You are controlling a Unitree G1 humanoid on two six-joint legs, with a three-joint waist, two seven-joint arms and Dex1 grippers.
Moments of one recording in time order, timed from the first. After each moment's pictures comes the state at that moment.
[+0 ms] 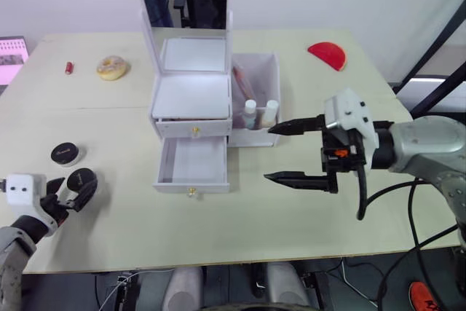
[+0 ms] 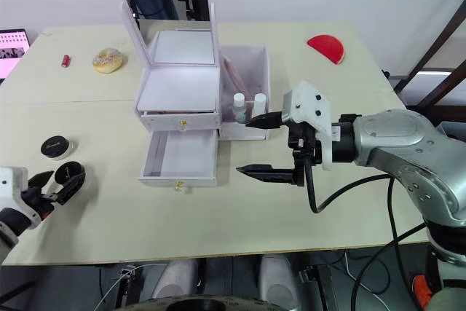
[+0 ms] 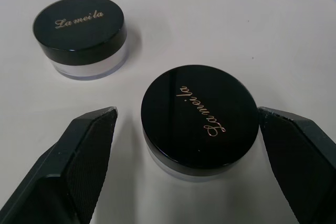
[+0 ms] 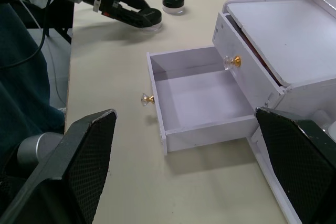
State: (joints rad) left arm 0.24 0.60 0.58 -0.06 -0.46 0.39 -0.62; right arm -0.50 -0.95 -0.06 -0.65 0.91 0.89 0.85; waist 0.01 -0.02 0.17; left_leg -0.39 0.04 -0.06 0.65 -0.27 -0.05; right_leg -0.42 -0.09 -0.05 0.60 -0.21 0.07
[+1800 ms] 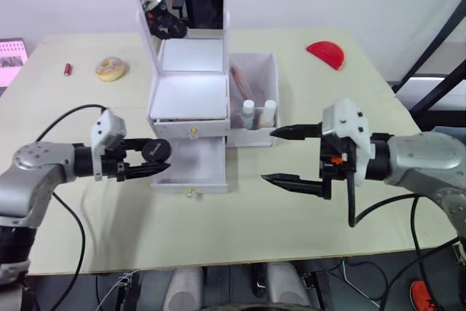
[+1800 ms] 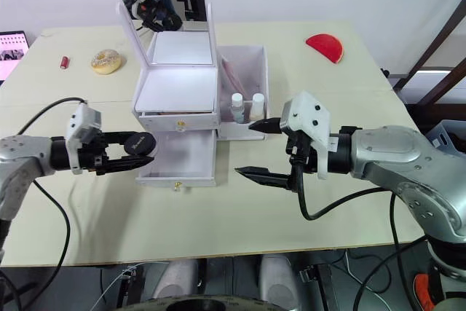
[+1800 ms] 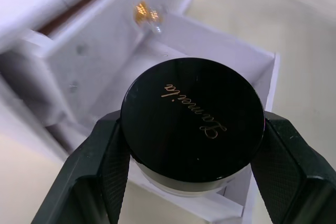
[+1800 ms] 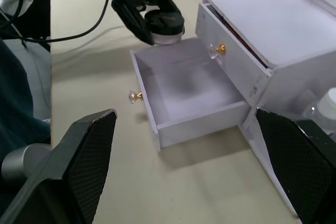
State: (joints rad) left arm -0.29 0.91 0.05 -0.04 -0.53 0.45 -1.23; right arm -0.40 -0.95 -0.10 -0.72 0.97 0.90 0.69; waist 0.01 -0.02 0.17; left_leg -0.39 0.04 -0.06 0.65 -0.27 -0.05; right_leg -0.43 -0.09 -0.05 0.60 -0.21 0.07
